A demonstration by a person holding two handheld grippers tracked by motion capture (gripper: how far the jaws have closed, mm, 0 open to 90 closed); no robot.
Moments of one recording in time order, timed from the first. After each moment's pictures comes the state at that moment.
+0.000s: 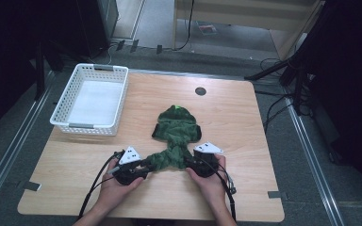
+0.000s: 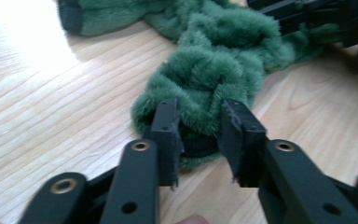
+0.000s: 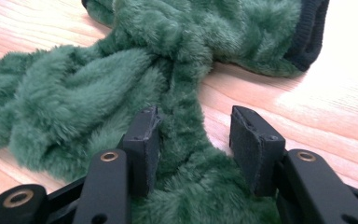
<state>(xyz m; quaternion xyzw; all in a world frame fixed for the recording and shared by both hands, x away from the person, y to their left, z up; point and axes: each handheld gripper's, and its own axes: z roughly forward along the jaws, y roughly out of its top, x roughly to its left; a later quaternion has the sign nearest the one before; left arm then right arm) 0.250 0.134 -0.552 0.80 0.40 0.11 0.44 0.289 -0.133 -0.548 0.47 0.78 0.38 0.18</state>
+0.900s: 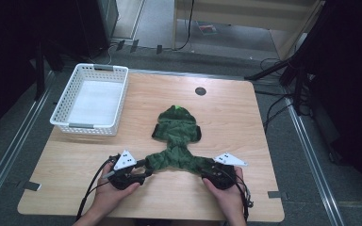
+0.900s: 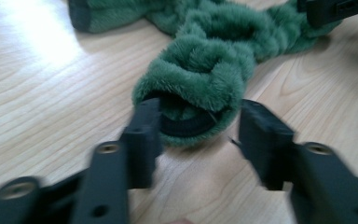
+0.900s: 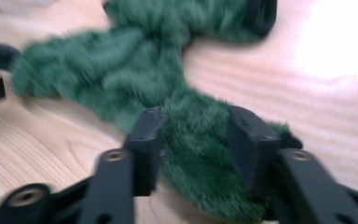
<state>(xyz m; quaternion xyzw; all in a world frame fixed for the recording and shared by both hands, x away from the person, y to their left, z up) 0.234 0.149 -0.549 0.78 0.40 0.12 0.46 0.255 -0.186 -0.539 0.47 0.76 0.44 0.14</state>
